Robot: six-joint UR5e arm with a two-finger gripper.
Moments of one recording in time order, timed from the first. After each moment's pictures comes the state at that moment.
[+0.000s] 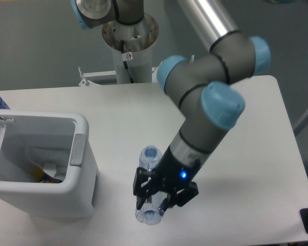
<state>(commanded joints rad) 2.48 -2.03 -1.16 -1.17 0.85 0.43</state>
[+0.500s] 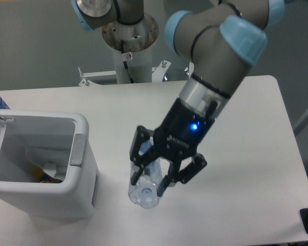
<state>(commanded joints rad) 2.50 -1.93 -1.16 -1.10 0.62 0.43</state>
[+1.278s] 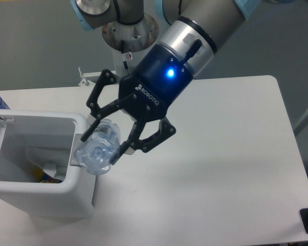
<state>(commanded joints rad) 2.45 -1.91 -1.12 -1.07 0.46 0.30</state>
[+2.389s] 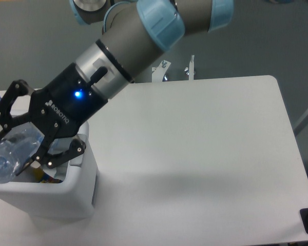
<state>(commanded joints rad) 2.29 -1.97 -1.17 -0.92 0.48 0.30</state>
